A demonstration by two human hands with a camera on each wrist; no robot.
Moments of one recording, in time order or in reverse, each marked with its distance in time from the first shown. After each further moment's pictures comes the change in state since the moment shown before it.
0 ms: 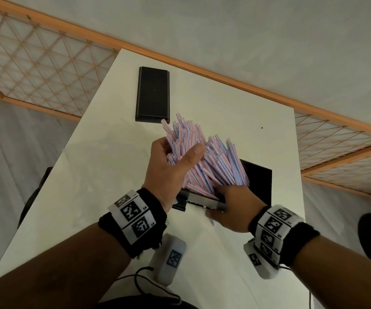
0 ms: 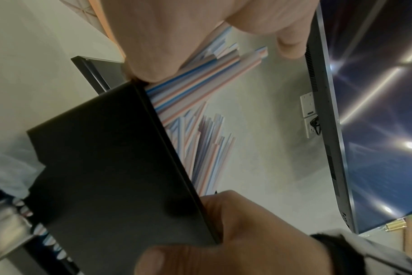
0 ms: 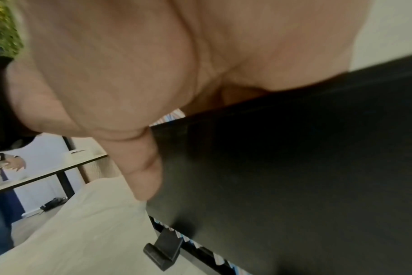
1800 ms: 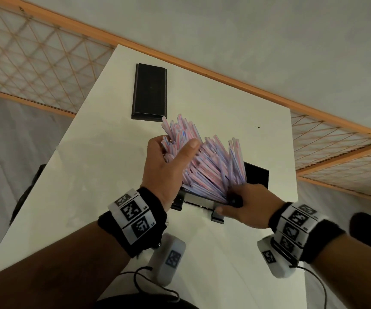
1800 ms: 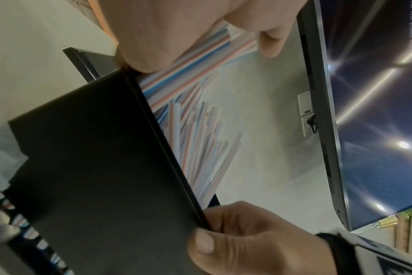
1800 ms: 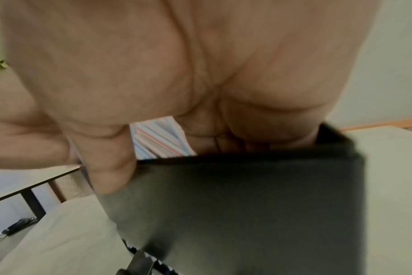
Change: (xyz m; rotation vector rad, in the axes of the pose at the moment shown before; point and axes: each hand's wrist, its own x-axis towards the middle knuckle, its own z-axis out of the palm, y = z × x) left_hand 0.006 -0.007 0.004 -0.003 0.029 0.065; right_hand -0.013 0.031 -0.025 0.047 -0.103 0.089
